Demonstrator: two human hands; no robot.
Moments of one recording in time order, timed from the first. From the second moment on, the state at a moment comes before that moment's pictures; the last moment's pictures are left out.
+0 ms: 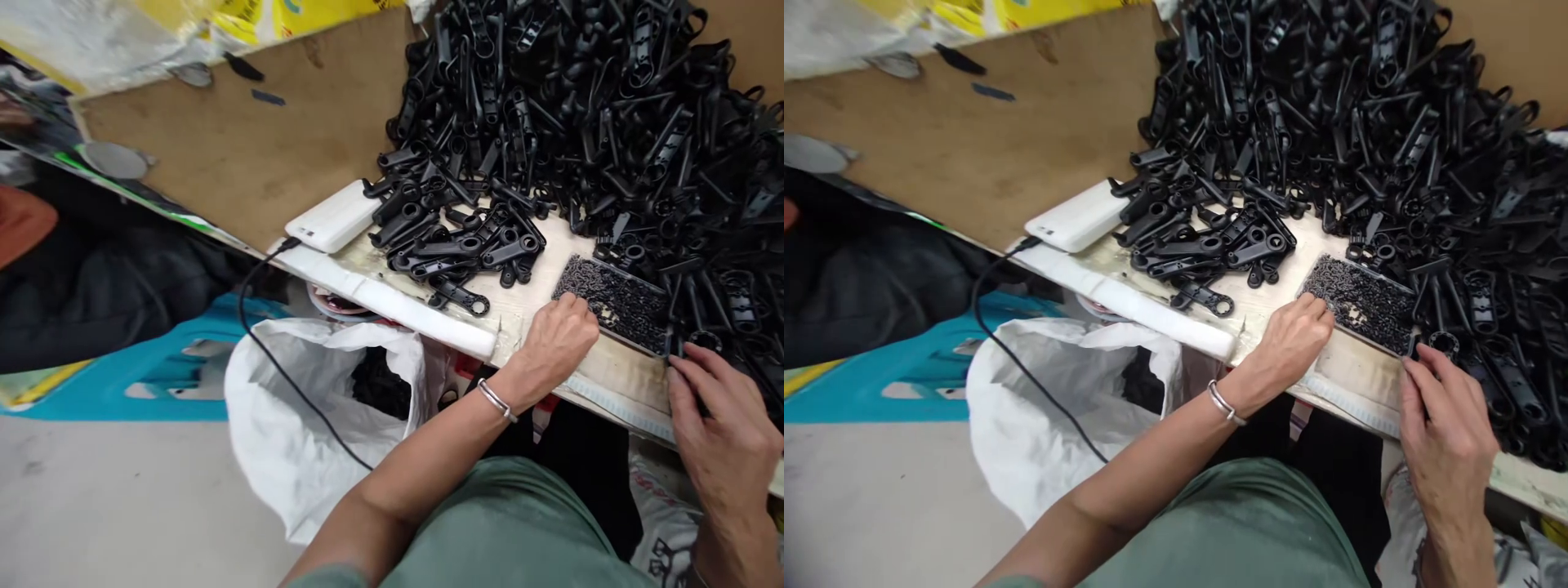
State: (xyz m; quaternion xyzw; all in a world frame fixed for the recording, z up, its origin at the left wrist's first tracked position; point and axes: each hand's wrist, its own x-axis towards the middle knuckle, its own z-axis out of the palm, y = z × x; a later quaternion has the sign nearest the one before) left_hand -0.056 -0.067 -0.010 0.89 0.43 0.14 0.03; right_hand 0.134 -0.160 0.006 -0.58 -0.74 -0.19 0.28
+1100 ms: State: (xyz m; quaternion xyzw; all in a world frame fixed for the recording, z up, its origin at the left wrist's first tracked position) left_hand -0.157 -0.002 0.016 0.88 0.48 0.01 -0.01; right_hand 0.079 -0.108 0.021 -0.52 -0.79 0.01 0.32
